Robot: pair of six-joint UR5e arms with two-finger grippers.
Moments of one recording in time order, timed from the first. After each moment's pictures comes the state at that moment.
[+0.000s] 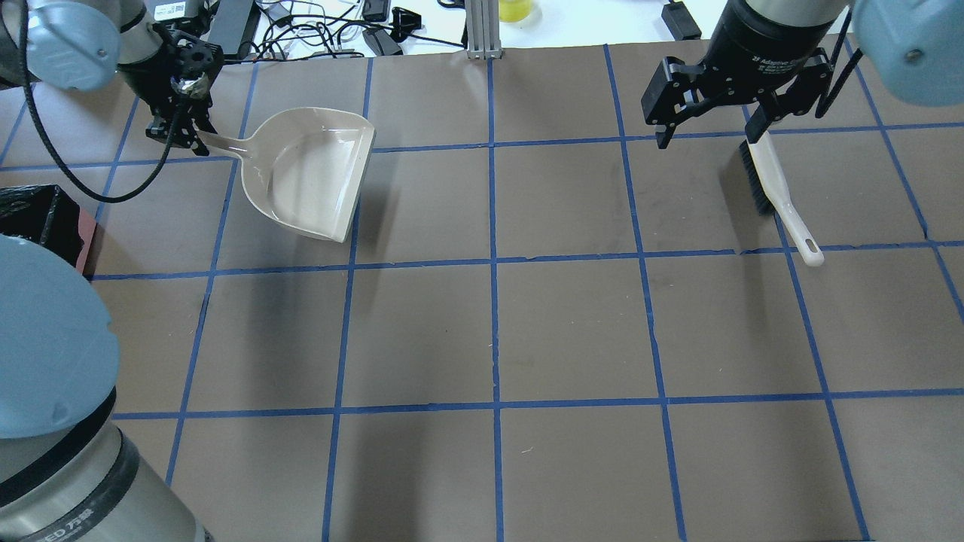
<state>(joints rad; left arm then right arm) -1.32 -2.15 -1.25 -1.36 1.62 2.01 1.59 -1.55 1.50 -1.56 -1.56 -0.01</state>
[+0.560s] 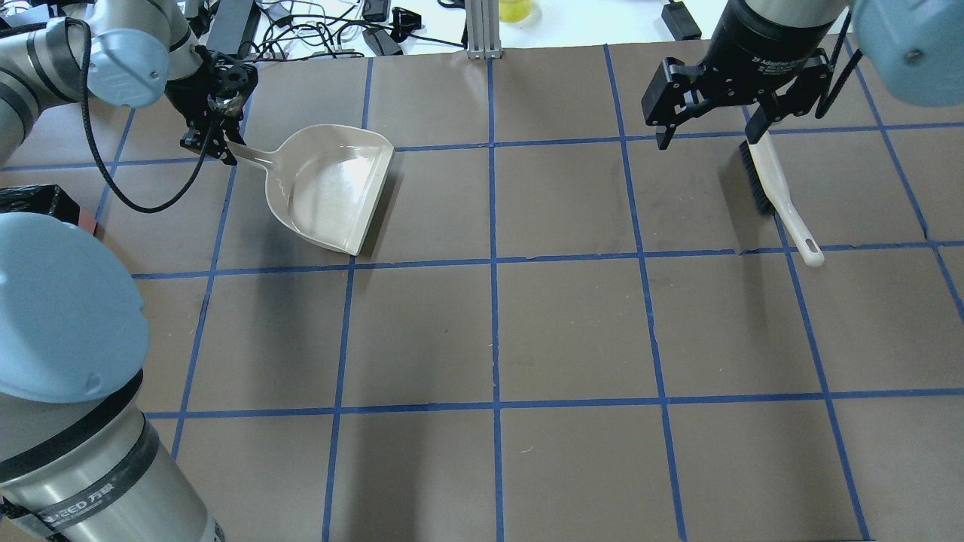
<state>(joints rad) -1.35 -2.20 -1.26 -1.32 1.62 2.02 1.59 -1.55 1.50 -1.56 -1.56 -0.01</state>
